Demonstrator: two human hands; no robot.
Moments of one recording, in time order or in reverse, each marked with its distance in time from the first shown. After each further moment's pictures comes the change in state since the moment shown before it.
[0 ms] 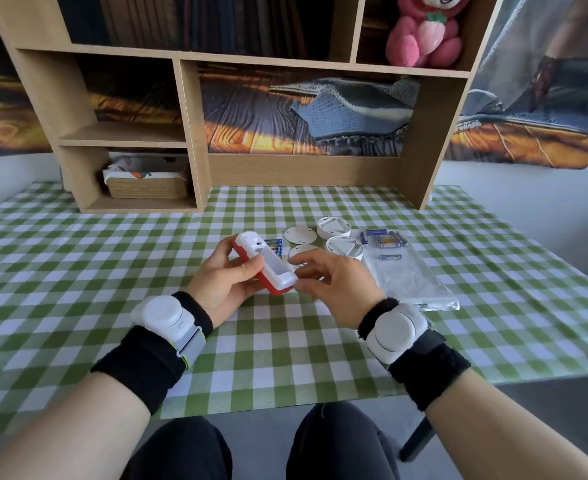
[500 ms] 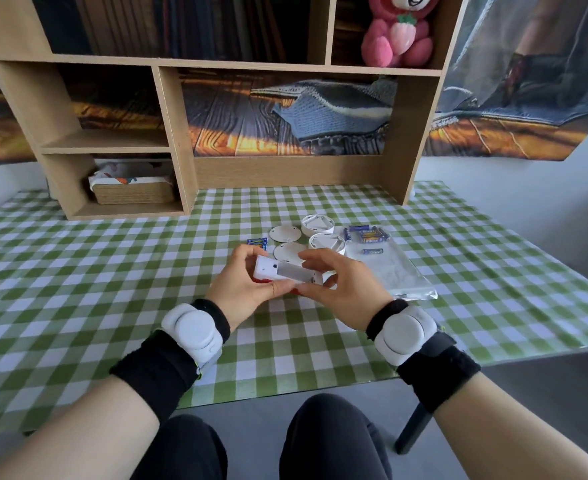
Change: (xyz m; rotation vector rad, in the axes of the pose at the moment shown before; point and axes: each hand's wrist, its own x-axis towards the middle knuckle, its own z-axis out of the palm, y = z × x) left_hand -0.013 -0.022 0.037 0.747 0.077 0.090; right_hand -0.027 0.011 -0.024 -0.164 0.069 0.025
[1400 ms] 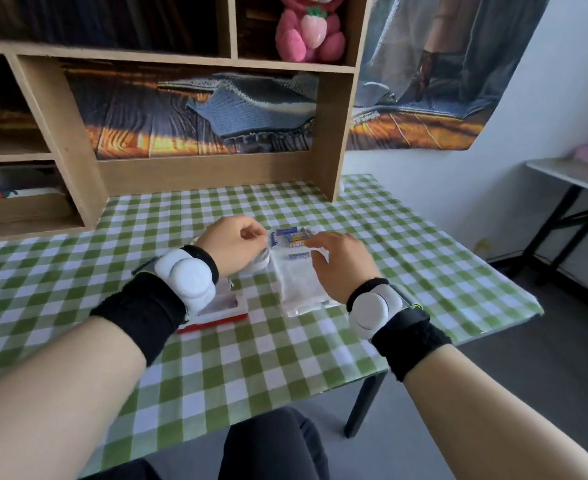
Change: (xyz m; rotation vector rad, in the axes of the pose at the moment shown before) left_hand 0.082 0.080 0.084 0.600 -0.168 0.147; right_hand 0.012 0.056 -0.094 -0.395 0.224 0.229
